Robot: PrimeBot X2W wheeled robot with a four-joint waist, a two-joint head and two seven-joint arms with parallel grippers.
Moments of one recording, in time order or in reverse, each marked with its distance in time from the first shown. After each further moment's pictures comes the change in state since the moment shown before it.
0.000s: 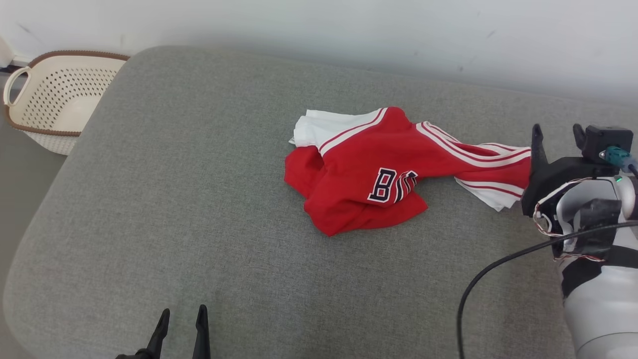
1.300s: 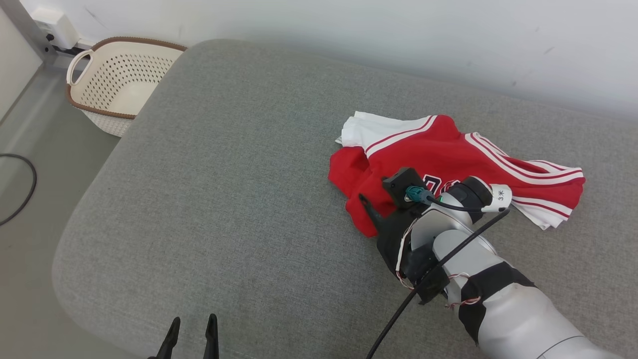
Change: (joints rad) left arm 0.025 0.000 -0.032 -0.004 -0.016 -0.007 0.000; right arm -0.004 0.077 0.991 -0.016 0.440 0.000 0.137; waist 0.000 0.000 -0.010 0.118
